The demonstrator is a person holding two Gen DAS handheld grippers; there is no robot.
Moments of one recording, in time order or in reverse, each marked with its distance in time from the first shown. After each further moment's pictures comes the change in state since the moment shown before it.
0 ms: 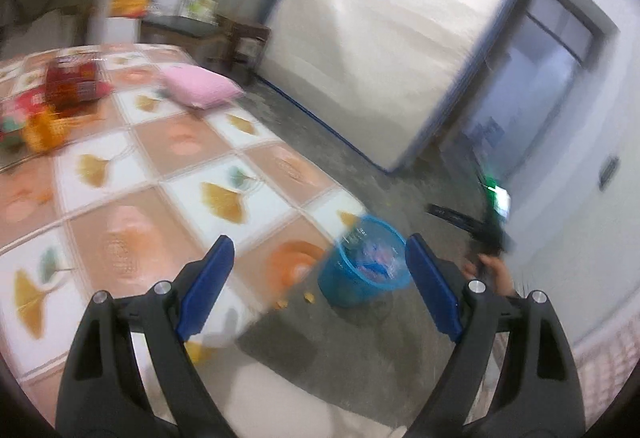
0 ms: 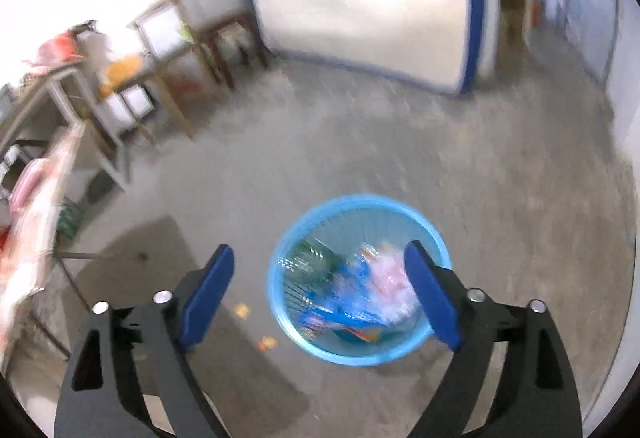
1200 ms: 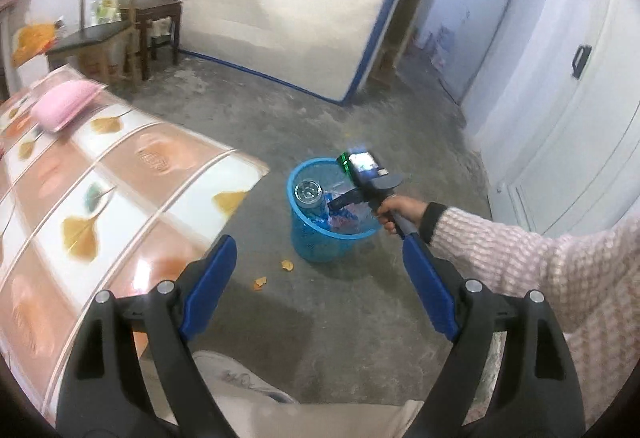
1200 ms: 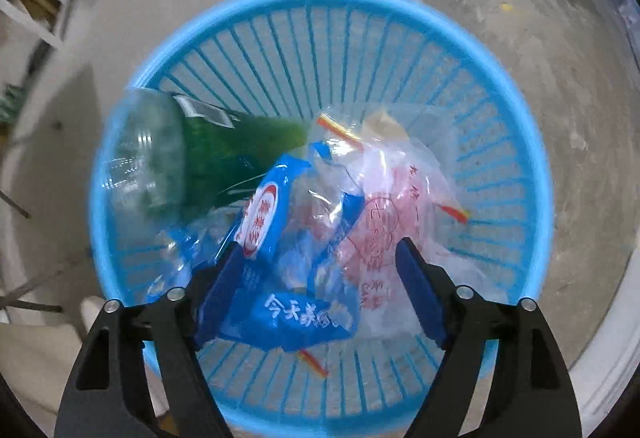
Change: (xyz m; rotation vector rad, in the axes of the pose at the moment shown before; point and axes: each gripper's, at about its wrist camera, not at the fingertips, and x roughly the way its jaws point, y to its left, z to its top) left arm 0.076 -0.098 -0.011 0.324 0.249 -0.139; right arm 0.304 -0.092 -0.095 -0.076 0.772 -0.149
